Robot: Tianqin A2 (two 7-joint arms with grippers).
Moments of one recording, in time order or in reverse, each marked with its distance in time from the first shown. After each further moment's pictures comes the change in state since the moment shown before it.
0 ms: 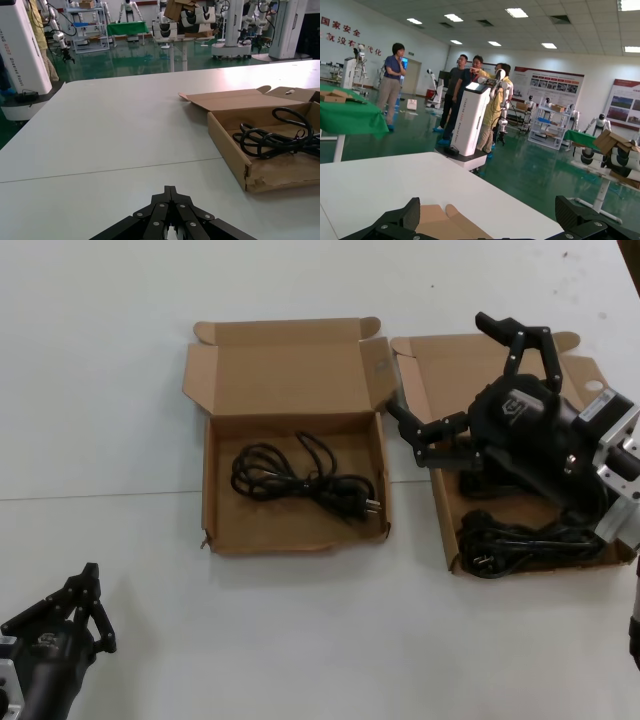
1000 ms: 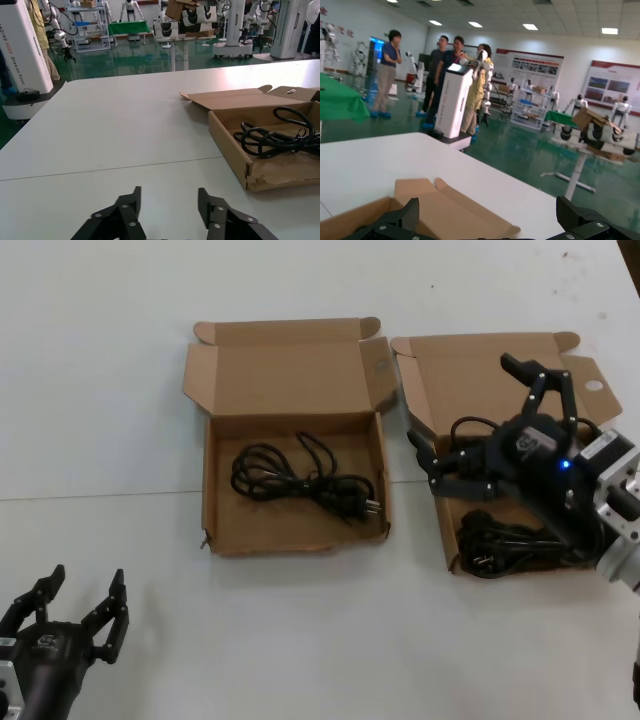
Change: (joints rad) left arm 0.003 0.004 -0.001 0.001 -0.004 -0.004 0.005; right arm -0.112 0.002 -0.006 0.050 0.003 0.131 0.000
